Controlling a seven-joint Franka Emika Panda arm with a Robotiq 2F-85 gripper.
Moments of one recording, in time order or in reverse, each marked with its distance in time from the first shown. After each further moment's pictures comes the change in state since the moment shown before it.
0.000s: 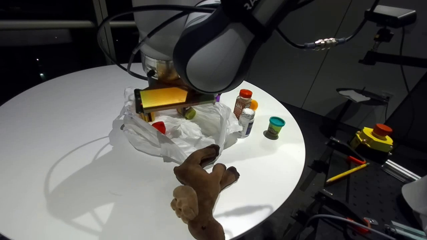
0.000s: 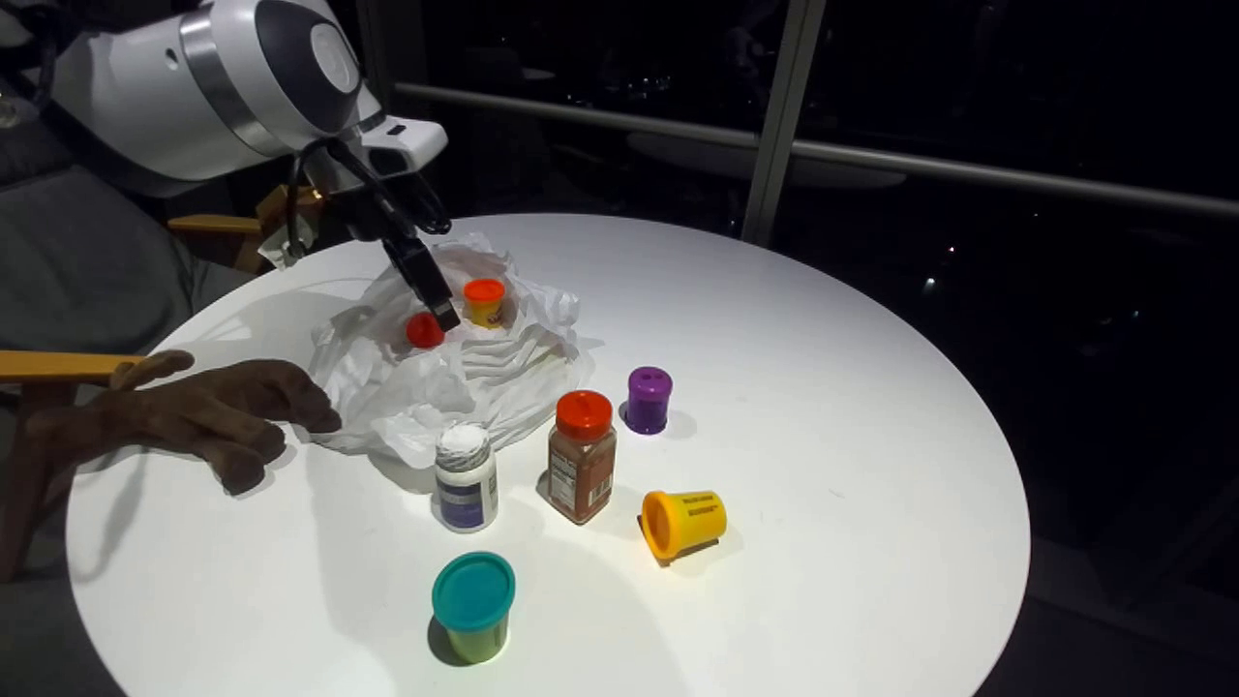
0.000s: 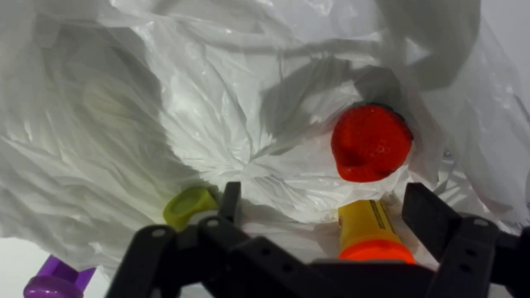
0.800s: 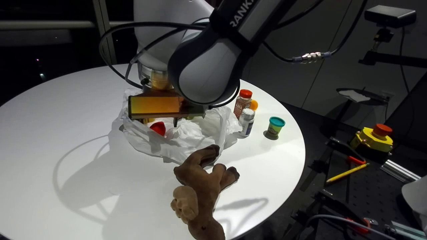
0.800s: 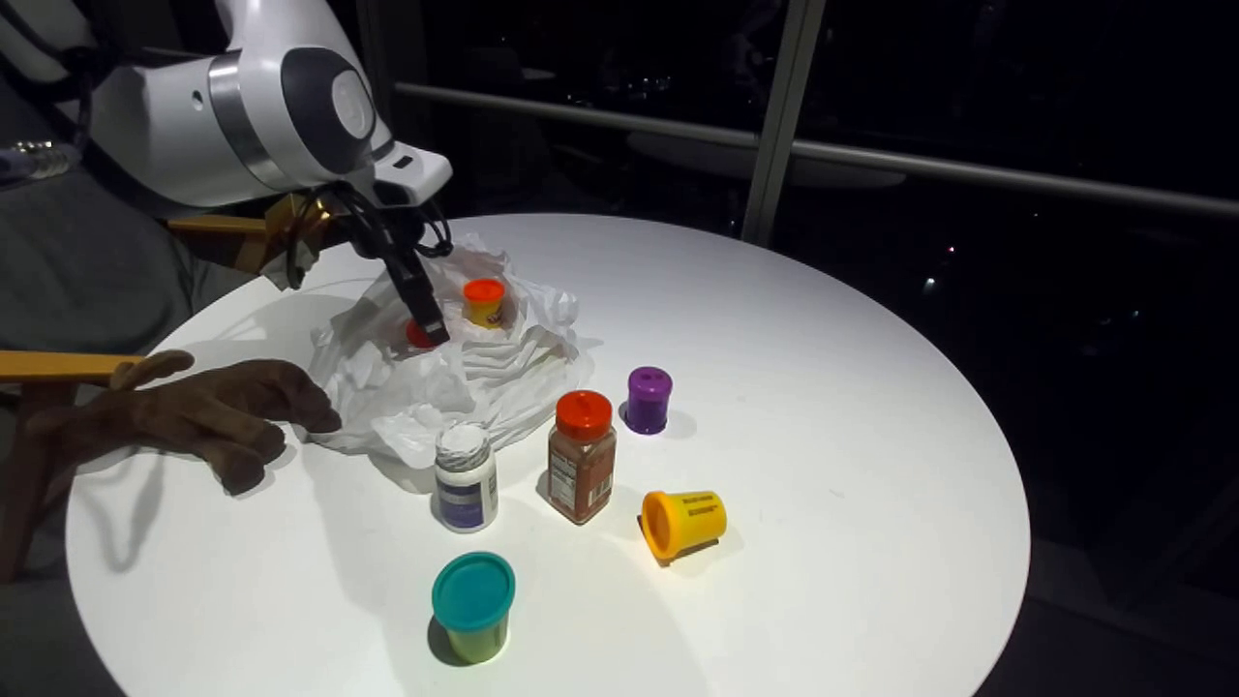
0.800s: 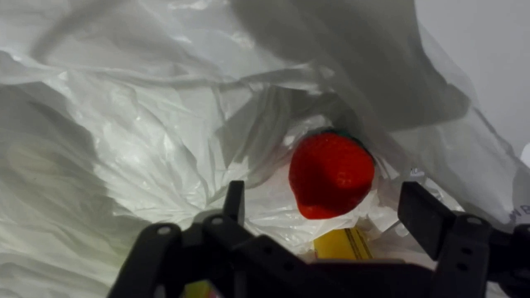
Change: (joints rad) arm -0.114 0.053 0.121 0.042 0.033 0.076 0.053
